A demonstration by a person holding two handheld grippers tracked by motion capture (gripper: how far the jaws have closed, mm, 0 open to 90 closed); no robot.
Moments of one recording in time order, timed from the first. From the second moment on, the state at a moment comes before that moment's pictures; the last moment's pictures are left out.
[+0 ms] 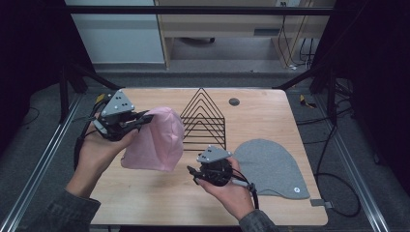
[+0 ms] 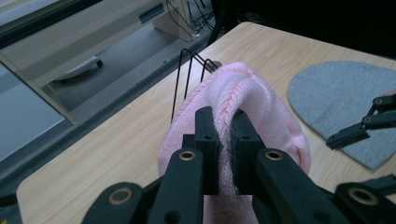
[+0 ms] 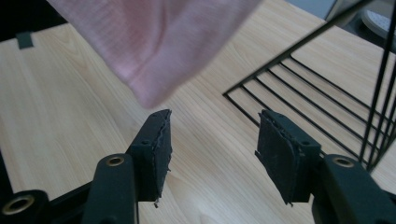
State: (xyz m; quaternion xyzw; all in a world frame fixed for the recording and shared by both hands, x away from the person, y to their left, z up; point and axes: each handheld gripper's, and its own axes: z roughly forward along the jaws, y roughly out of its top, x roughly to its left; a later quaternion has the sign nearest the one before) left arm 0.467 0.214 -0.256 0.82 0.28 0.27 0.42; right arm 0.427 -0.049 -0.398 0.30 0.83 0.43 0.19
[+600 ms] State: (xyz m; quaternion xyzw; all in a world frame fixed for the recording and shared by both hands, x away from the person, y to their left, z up) left arm 0.458 0.198 -0.234 0.83 0.25 0.27 0.41; right arm 0.437 -0.013 -0.367 0.29 0.82 0.46 0.20
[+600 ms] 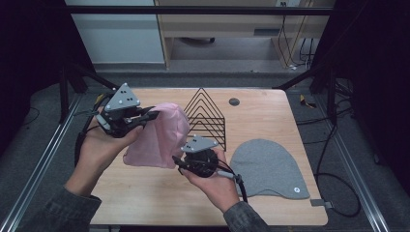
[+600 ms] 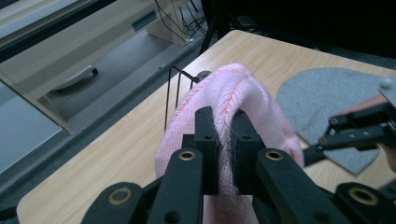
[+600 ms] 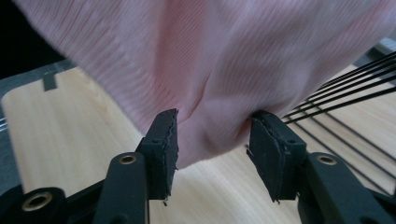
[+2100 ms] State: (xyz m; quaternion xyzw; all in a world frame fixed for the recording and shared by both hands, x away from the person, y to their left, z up) left arm 0.546 0.166 -0.199 0.80 0.27 0.25 0.47; right arm 0.538 -0.098 -0.243 0.30 0.80 0.46 0.24
